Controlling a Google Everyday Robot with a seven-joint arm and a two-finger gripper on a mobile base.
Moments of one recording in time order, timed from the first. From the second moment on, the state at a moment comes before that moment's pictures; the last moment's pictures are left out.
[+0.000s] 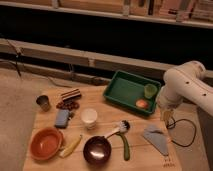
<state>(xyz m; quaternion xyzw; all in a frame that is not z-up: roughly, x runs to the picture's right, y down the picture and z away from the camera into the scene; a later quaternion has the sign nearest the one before) 0.285 0.107 0.684 -0.28 0.02 0.02 0.96</state>
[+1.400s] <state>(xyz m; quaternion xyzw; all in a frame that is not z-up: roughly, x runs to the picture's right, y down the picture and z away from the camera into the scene) 0.285 0.108 0.684 -0.28 0.02 0.02 0.96</state>
